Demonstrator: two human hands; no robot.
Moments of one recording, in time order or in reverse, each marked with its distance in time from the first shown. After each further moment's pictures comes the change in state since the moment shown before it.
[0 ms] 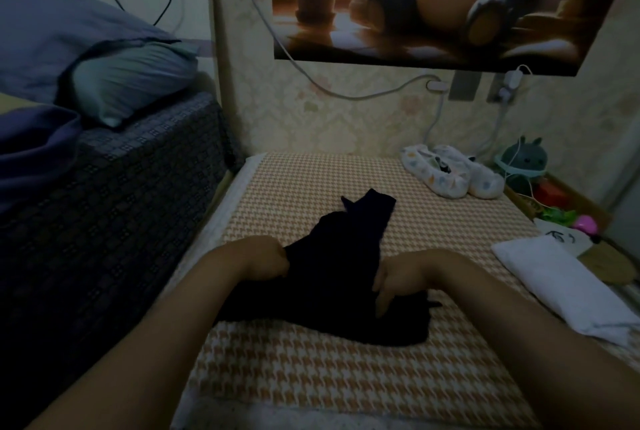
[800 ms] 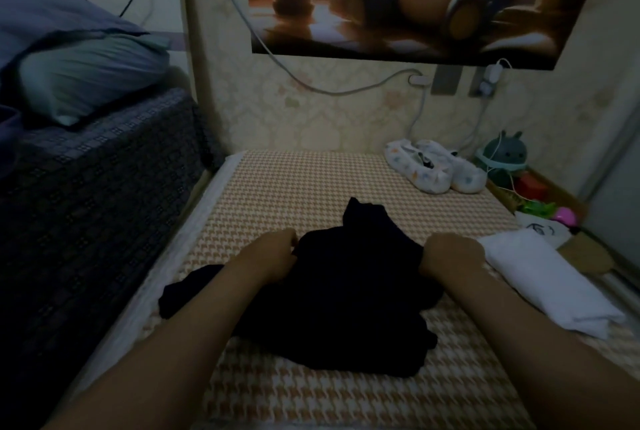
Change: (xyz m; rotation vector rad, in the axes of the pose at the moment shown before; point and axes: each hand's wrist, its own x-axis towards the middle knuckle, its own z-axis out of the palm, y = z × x) left_hand 0.048 0.038 0.031 -0.091 0.241 0.141; right_hand -0.001 0.081 -0.015 -0.282 0.673 0.583
